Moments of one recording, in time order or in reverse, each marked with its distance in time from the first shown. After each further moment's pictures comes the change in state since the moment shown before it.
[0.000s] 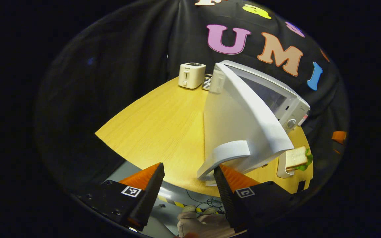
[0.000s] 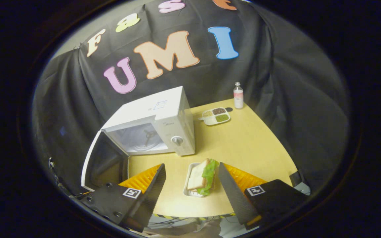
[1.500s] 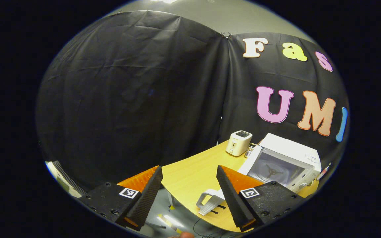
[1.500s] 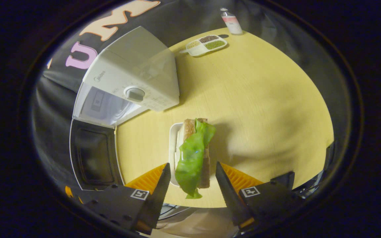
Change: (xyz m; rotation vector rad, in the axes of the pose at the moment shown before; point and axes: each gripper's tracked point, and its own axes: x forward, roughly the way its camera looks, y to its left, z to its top) left arm -0.147 0.046 0.142 -0.174 -0.518 0.430; right arm 0.122 -0.034 -0.111 0.238 0.595 0.072
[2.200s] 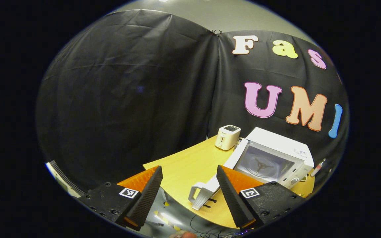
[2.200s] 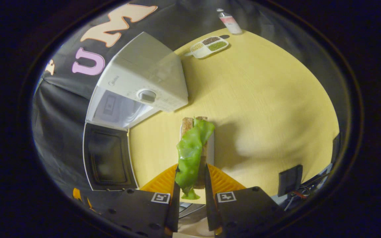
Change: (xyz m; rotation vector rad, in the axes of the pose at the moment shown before) left arm -0.017 -0.021 -0.010 0.014 0.054 -0.096; right arm -0.025 0.016 -0.008 0.044 -0.047 0.119
